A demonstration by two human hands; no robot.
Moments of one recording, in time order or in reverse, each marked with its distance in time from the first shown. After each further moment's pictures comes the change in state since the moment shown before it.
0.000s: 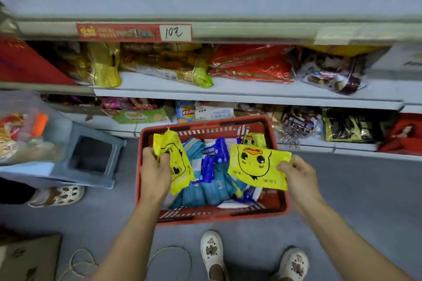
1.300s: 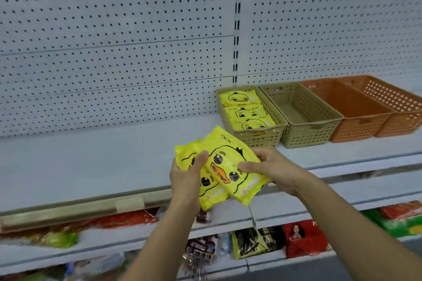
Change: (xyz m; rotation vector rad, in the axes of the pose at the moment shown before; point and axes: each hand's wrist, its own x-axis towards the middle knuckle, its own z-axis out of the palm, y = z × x) left_hand -0.166 0.489 0.340 -0.829 -0.436 0.052; right_hand 0.171 -0.342 -0.412 -0.163 -0.417 -0.373
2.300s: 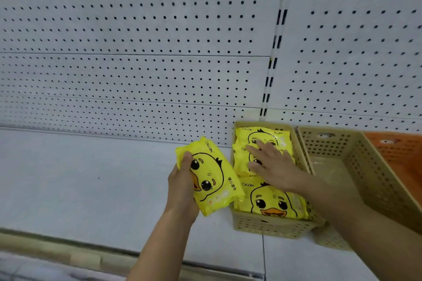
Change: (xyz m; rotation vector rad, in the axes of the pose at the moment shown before) left_hand 0.148 0.036 0.113 -0.215 0.205 -0.100; right_hand 0.255 -0.018 -0.128 -1.188 -0.156 -0.246
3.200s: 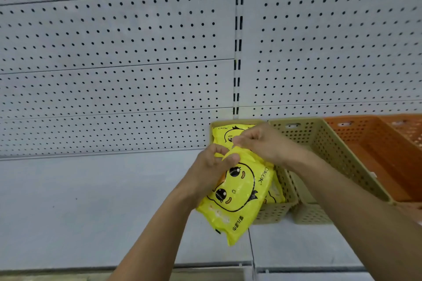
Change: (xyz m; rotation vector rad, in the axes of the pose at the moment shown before) left_hand -0.026 0.010 0.053 0.772 -0.635 0.216; right_hand -0.052 -0.039 -0.074 0.670 0.212 0.007
